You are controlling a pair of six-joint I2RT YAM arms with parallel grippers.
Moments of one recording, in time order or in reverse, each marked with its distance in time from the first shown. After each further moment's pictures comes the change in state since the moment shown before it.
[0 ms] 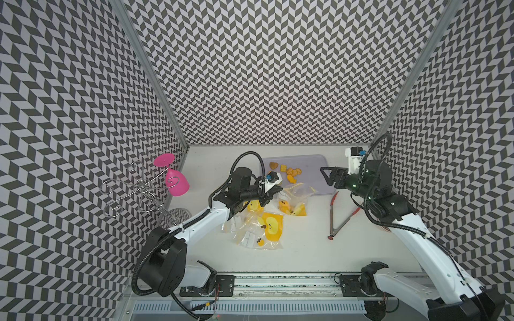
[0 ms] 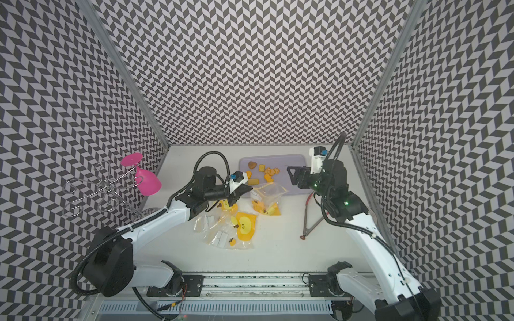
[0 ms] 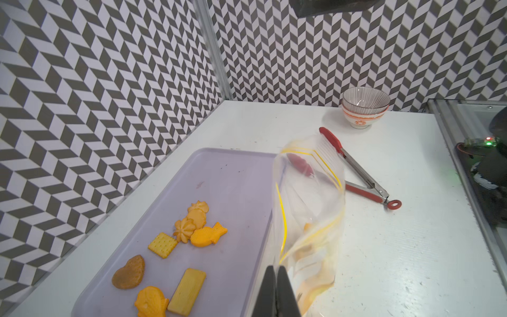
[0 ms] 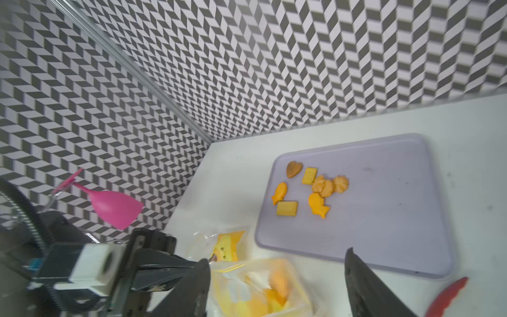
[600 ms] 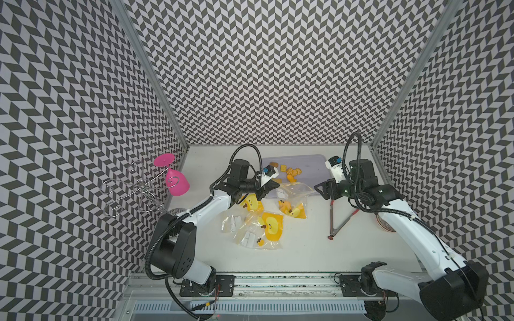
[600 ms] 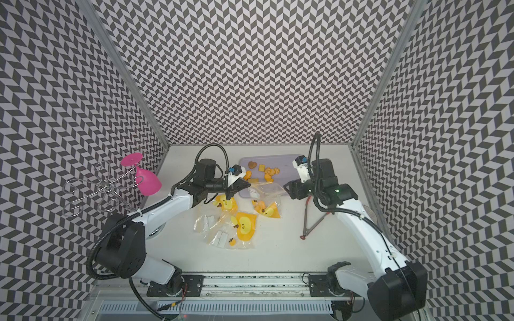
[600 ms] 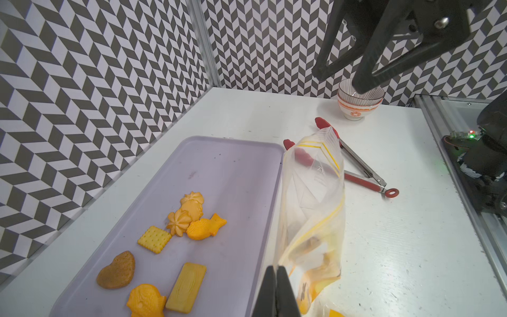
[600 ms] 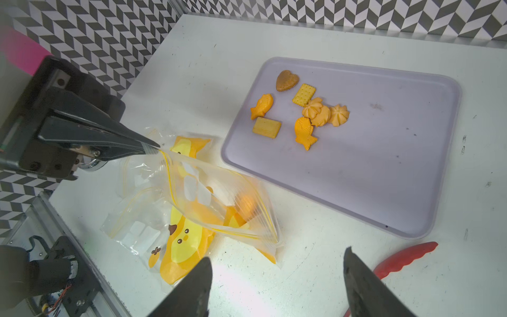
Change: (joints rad) left arm 0.088 0.129 0.095 -0.079 0.125 0.048; right arm 0.011 0.177 0.077 -0.300 -0.122 -0.391
